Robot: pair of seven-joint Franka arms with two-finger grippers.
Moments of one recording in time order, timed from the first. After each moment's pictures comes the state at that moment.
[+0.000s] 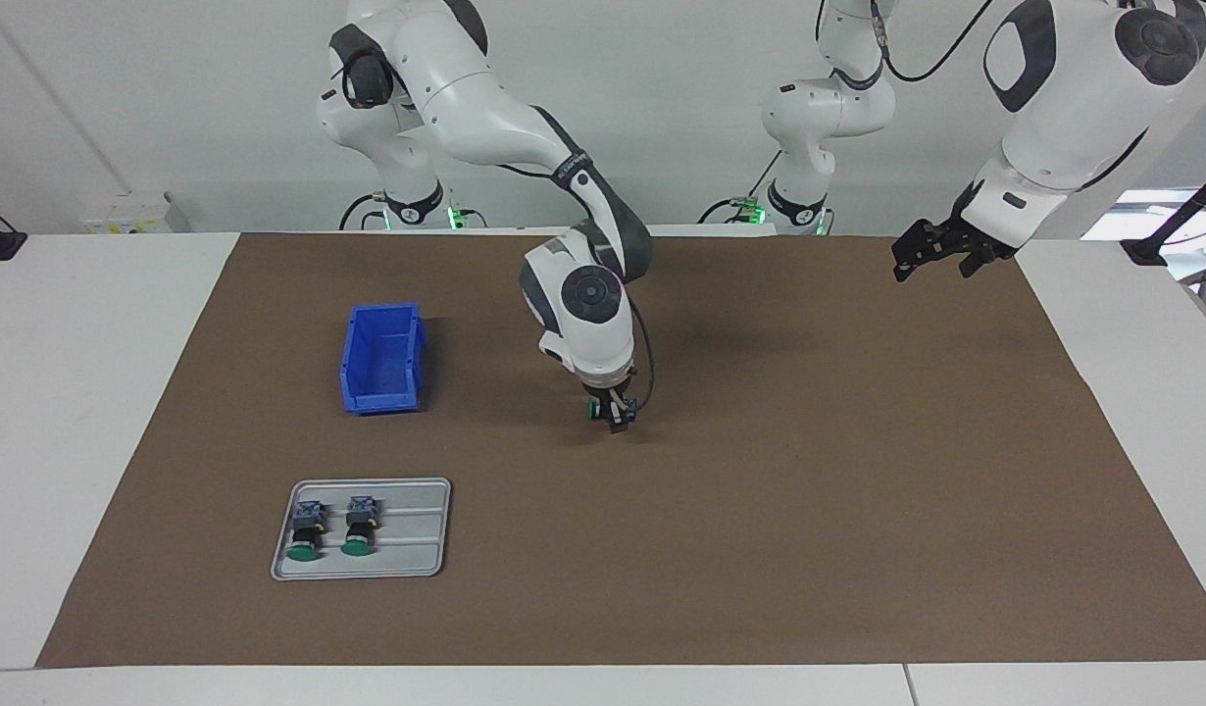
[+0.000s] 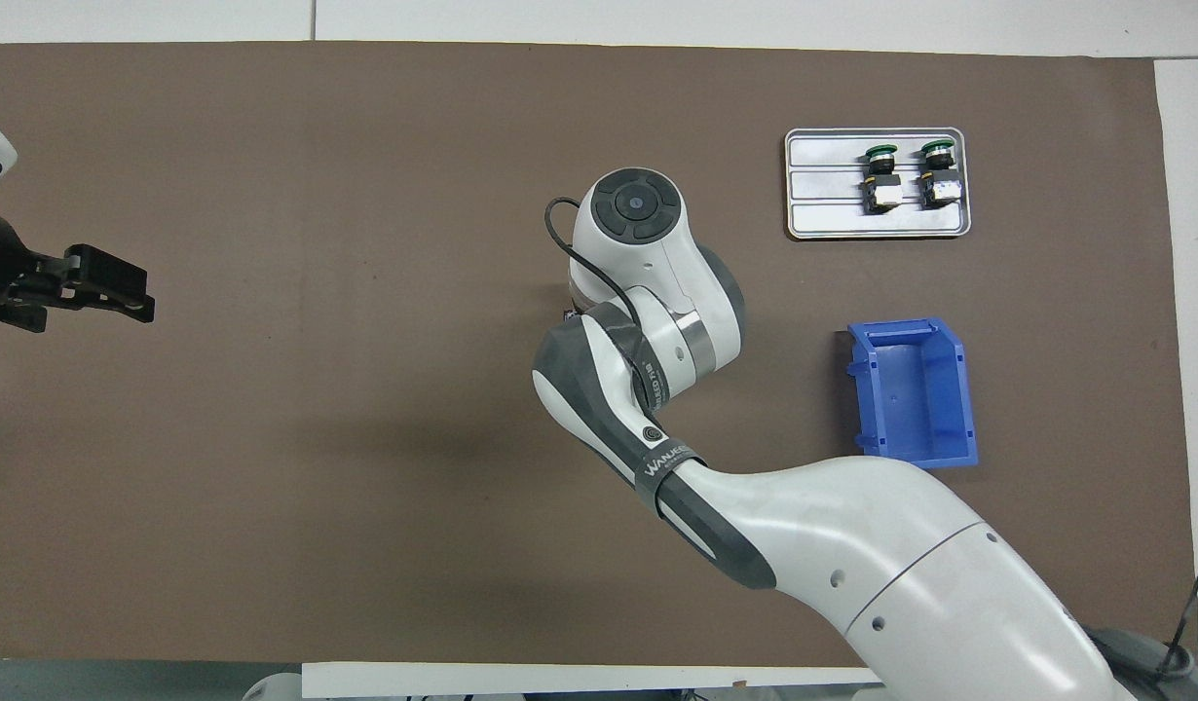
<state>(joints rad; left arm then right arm) 0.01 -0.03 -0.14 -1.67 -0.04 1.49 -0.10 0.53 0.58 0.06 -1.57 0.11 2.08 1.88</state>
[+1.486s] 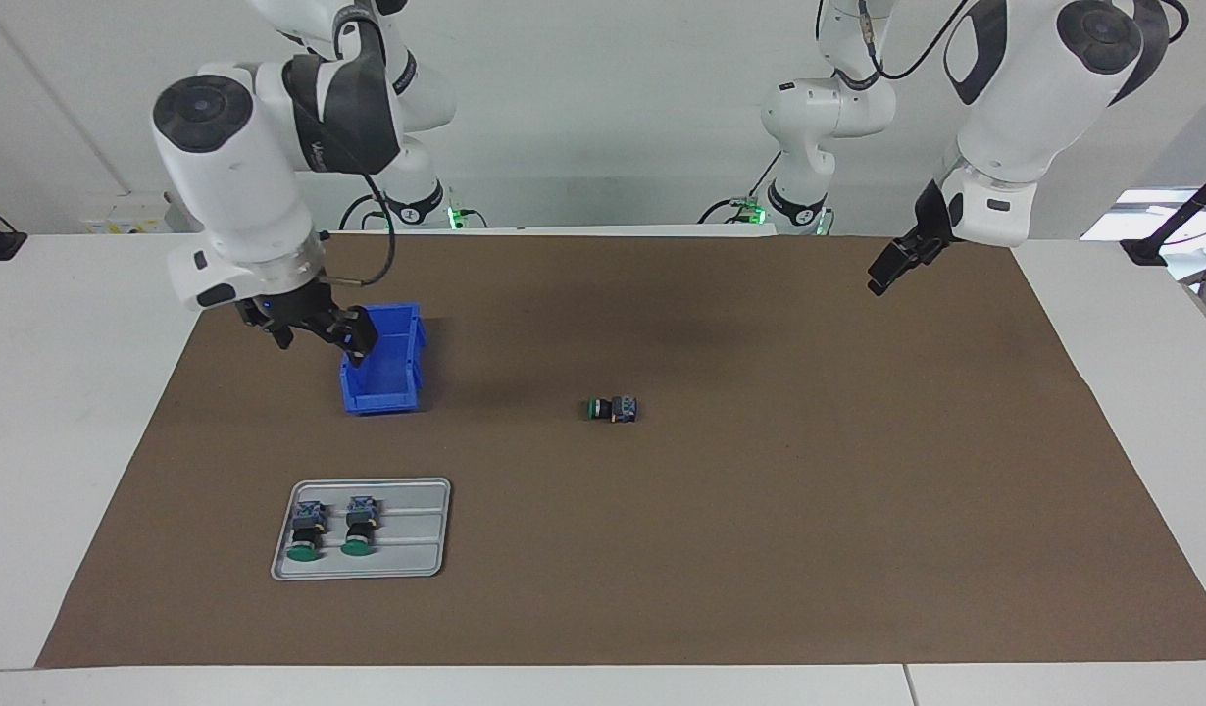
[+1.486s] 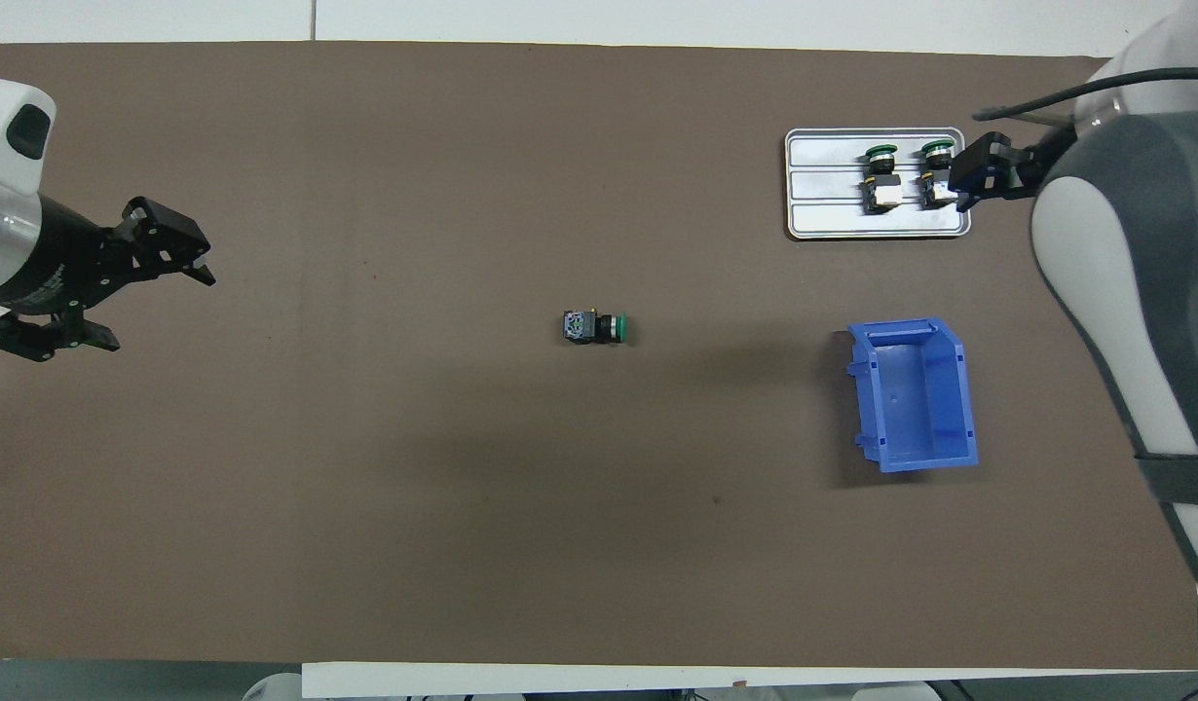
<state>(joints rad) -0.11 -0.03 -0.16 -1.68 -0.05 1.58 -0.93 0.17 0.16 -0.11 -1.48 -0.08 1.60 0.32</state>
